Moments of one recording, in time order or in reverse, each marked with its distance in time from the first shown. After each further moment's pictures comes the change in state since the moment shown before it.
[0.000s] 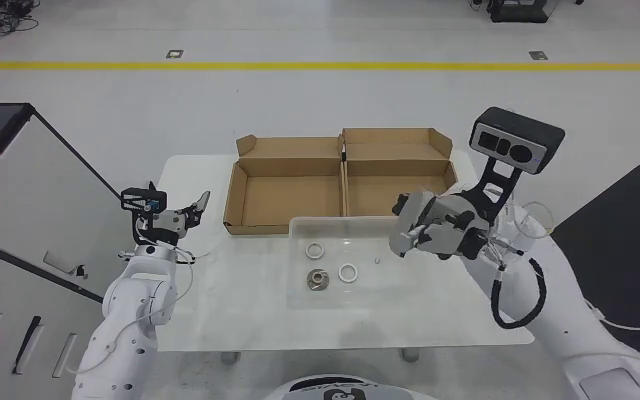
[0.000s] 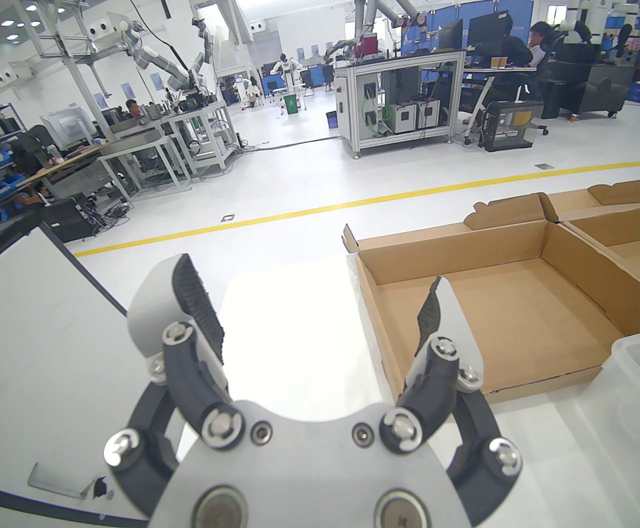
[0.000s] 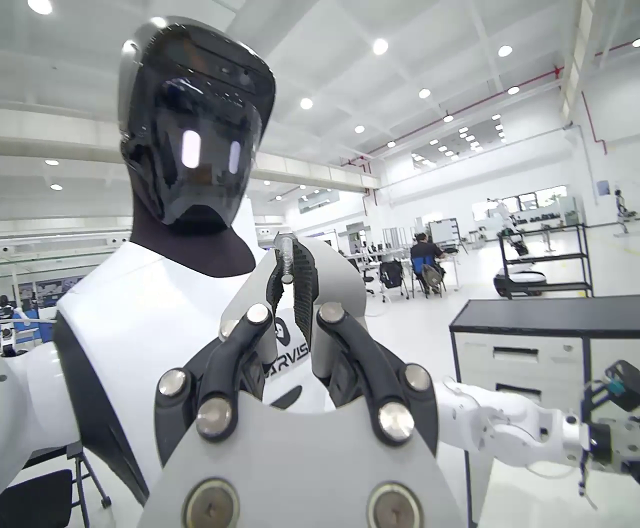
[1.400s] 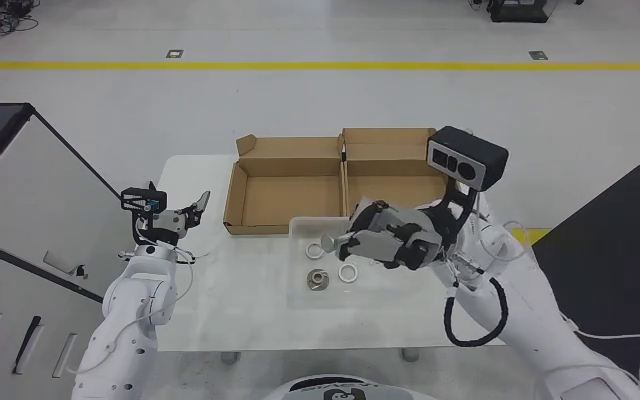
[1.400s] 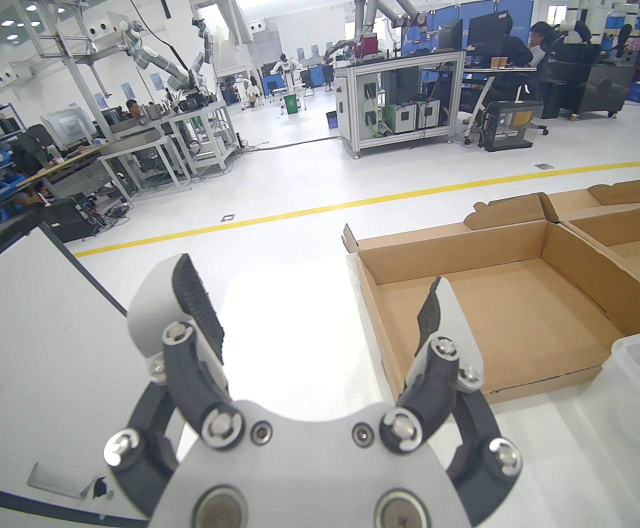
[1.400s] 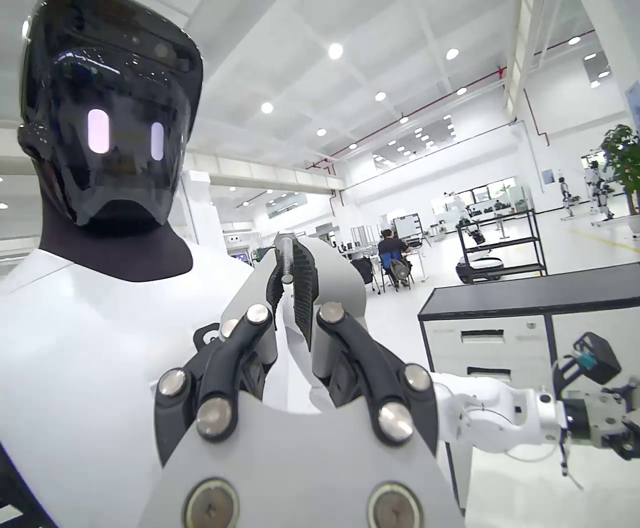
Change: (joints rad) left arm 0.000 0.000 0.000 0.000 0.000 0.000 0.000; right arm -0.074 -0.086 -0.042 -0.049 -0.306 0.088 -0.201
